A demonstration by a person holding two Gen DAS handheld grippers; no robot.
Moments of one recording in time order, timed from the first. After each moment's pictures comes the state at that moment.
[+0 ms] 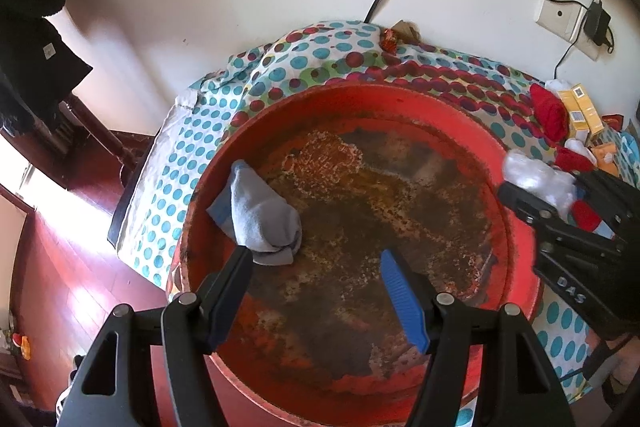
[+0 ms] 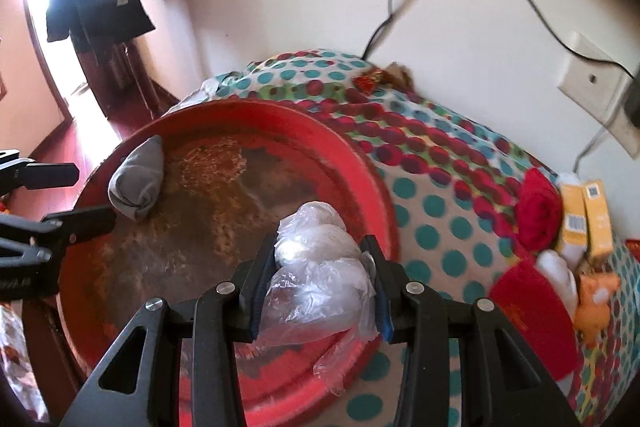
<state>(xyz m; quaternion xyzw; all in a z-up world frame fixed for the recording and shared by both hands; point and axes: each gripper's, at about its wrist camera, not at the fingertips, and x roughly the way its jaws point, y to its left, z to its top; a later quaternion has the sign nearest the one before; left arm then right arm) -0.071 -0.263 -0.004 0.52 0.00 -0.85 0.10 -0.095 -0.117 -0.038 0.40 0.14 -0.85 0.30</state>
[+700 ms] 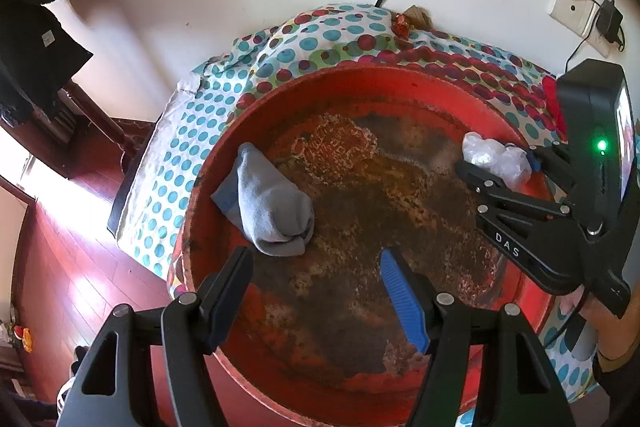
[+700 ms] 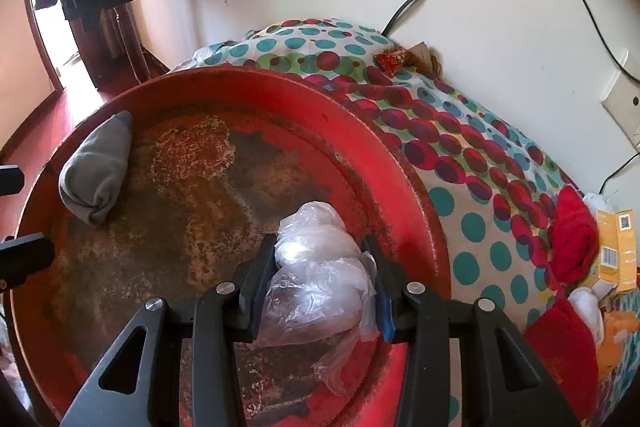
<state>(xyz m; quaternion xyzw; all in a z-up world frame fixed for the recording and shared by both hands) -0.073 -0.272 -0.017 0.54 0.01 -0.84 0.10 -0.125 -0.161 -0.075 0.42 0.19 -0.84 0.29</state>
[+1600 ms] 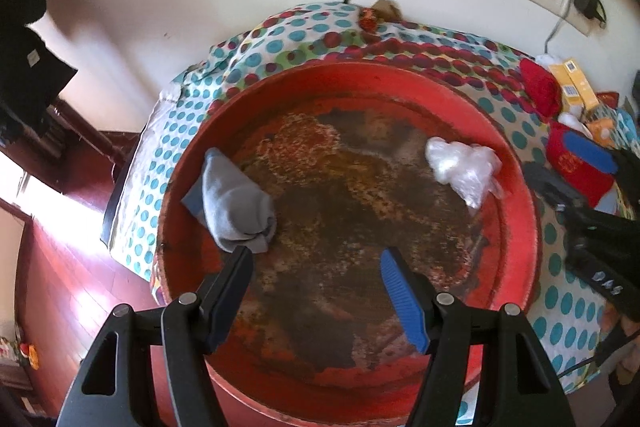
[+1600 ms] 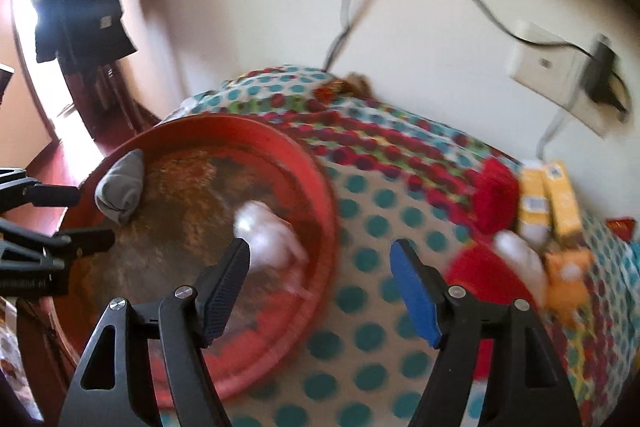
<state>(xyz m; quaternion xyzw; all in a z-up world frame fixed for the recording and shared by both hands) -0.073 -0.237 -0.017 0.54 -0.02 -0.84 0.08 -0.088 -0.057 -0.026 0.38 0.11 -0.88 0.26</state>
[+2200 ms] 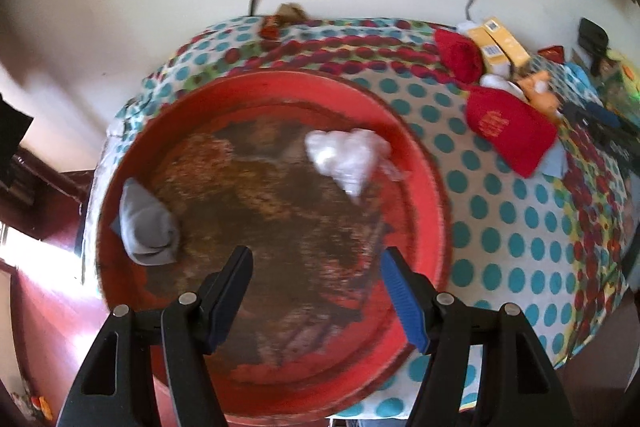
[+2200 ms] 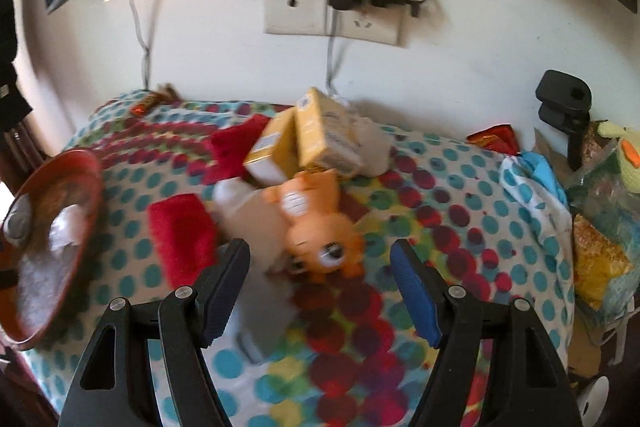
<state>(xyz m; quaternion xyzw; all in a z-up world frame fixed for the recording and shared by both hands) -0.070 -0.158 -0.020 0.54 -0.05 -0.84 -0.01 -0.139 0.136 -0.032 0.39 0.06 -0.91 0.09</state>
